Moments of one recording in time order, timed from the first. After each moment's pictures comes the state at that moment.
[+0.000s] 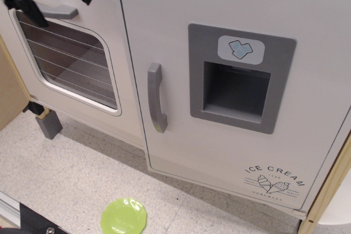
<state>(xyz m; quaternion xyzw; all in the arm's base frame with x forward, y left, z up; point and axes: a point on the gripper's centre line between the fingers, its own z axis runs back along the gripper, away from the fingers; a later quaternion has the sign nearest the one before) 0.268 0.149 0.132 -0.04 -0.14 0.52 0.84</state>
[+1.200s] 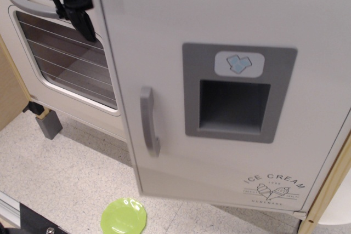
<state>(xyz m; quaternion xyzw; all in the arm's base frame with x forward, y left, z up) 0.268 0.071 0.125 -0.05 -0.11 0.35 0.93</state>
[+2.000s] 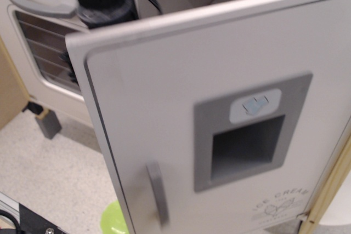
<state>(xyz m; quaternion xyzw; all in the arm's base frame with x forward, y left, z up) 0.193 -0.016 0.107 -0.04 -0.05 0.20 0.98</state>
